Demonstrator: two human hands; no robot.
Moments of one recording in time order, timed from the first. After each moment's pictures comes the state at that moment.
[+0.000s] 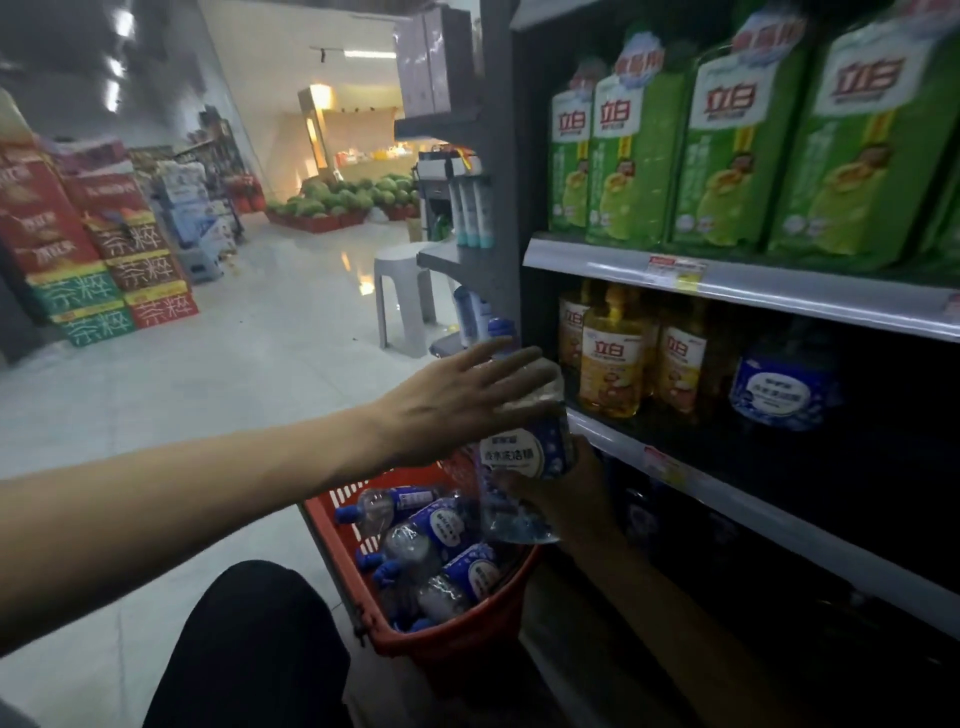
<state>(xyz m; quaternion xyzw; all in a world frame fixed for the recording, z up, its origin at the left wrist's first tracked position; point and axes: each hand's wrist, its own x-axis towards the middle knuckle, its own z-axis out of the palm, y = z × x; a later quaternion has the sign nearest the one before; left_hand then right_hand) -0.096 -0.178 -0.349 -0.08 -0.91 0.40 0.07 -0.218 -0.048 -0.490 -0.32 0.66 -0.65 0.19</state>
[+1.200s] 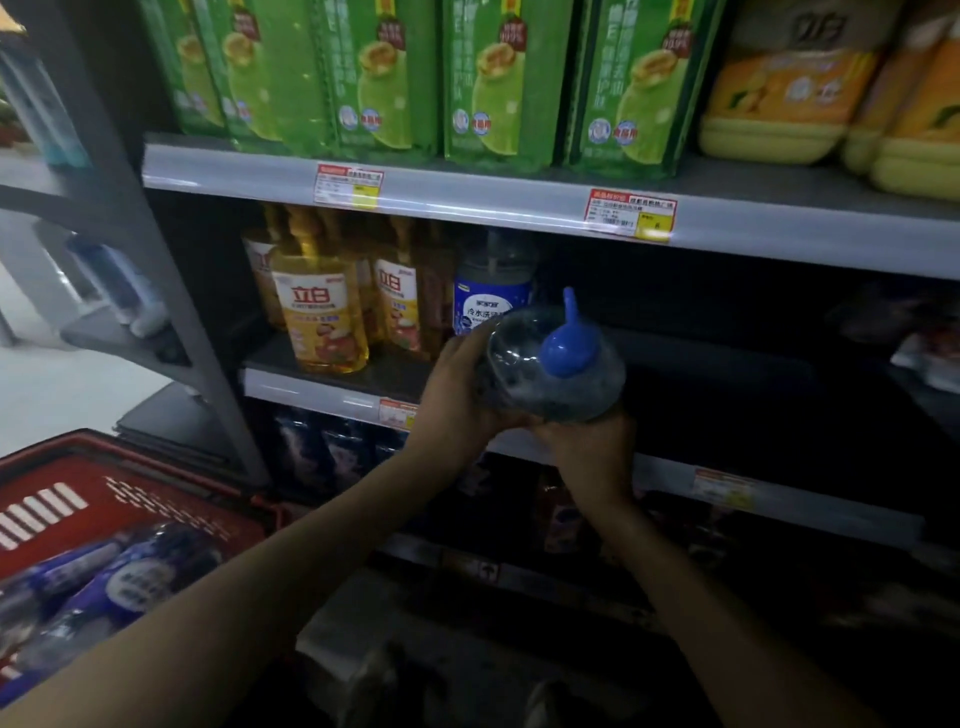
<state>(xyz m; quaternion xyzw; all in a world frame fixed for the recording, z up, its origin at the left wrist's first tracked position) -0.336 -0.015 -0.489 -0.05 -0.83 -0.49 0.27 -0.386 0.138 -0.536 -0.11 0.79 -0.56 -0.22</state>
